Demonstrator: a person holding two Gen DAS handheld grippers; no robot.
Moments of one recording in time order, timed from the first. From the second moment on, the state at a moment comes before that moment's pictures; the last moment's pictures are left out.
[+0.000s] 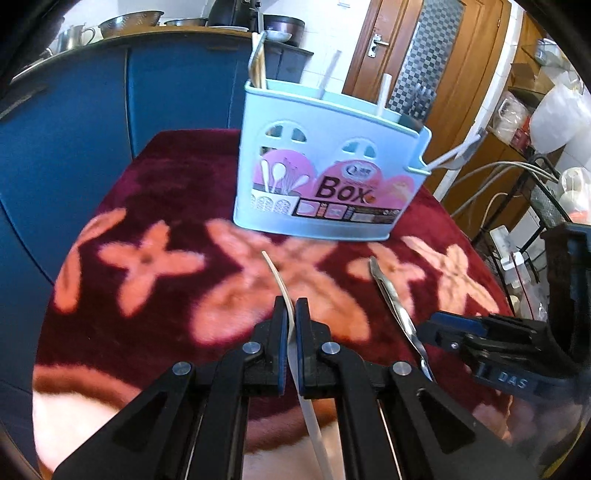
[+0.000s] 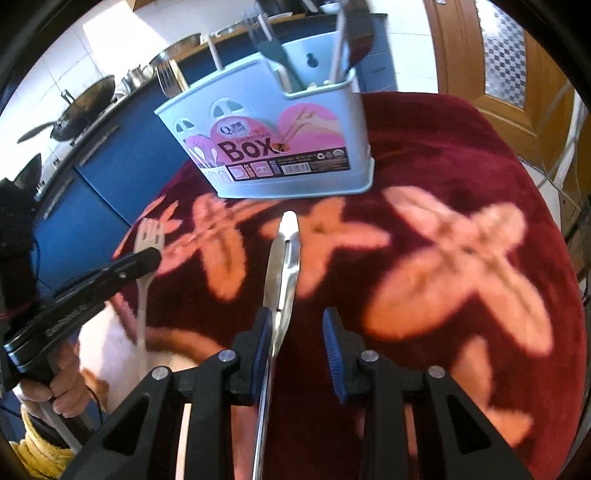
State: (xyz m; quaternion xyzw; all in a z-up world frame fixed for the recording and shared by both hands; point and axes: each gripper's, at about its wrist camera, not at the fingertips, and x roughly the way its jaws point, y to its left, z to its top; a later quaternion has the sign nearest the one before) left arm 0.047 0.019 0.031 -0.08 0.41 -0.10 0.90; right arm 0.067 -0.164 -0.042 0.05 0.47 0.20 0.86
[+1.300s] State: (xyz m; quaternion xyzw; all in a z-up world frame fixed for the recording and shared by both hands) left arm 0.047 0.037 0.107 -0.08 0.29 -0.11 0.95; right arm 0.047 -0.154 0.053 0.05 0.29 0.19 0.94
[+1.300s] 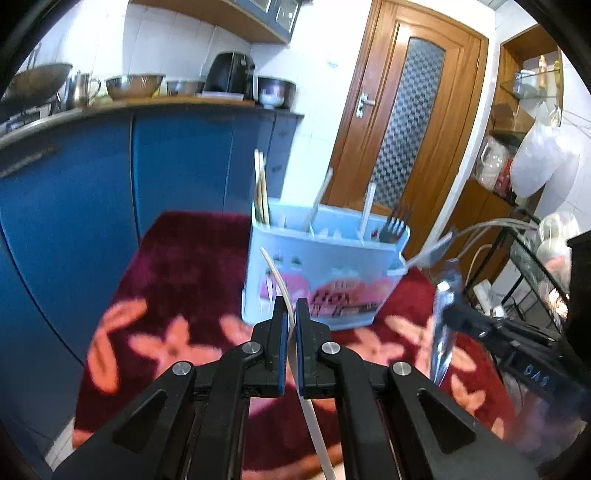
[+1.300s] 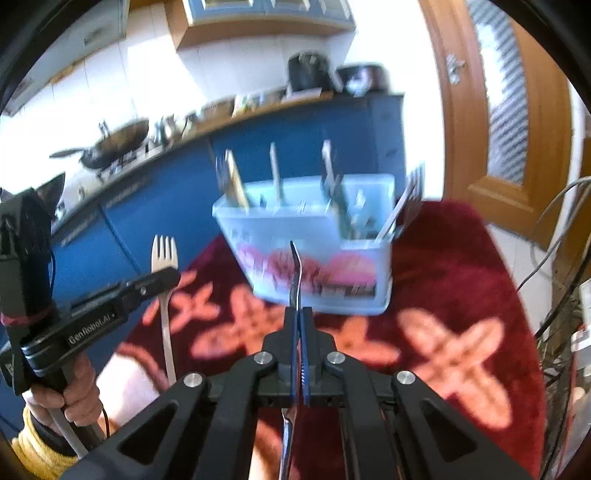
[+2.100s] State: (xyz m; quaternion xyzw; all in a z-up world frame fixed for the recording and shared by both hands) left arm 0.154 0.044 0.212 -0.07 0.14 -0.03 0.99; right arm 0.096 -0.175 0.172 0.04 0.12 0.08 0.99
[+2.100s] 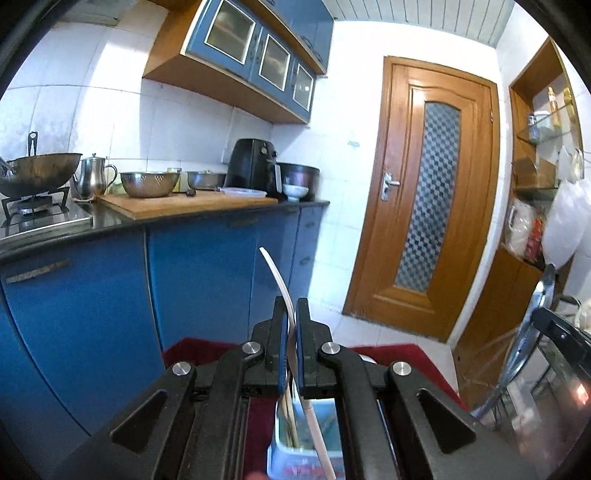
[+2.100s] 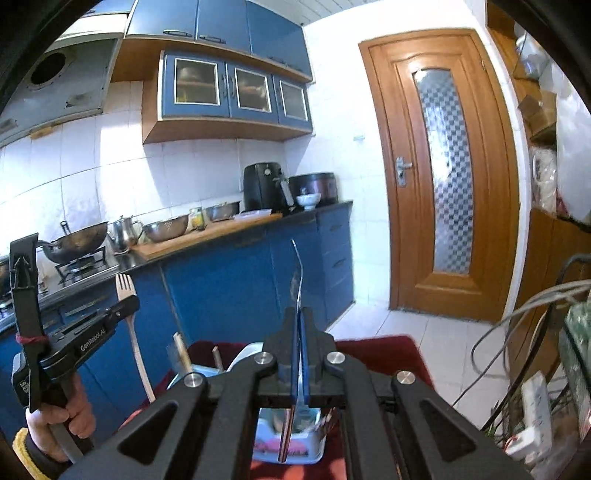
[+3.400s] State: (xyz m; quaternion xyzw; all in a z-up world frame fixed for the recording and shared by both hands) left arm 0.187 0.009 0.143 -0.02 0.17 -0.04 0.98; right arm 0.152 -0.157 0.114 0.05 0.18 0.14 0.97
